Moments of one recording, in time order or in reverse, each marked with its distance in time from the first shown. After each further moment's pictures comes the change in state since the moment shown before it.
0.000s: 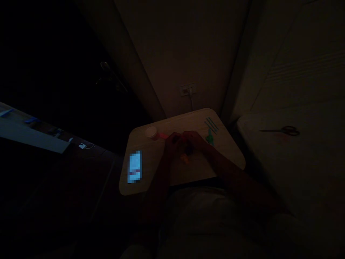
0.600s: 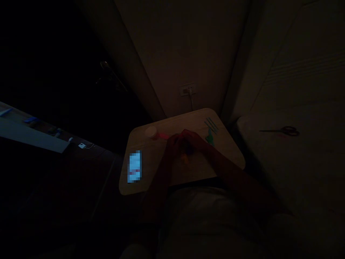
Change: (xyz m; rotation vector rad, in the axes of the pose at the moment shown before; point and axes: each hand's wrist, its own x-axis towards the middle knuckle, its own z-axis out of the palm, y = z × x) left_hand 0.000 0.002 0.002 0.158 -0.037 0.032; right_hand -0.001 -0.001 0.001 0.016 -0.037 -0.003
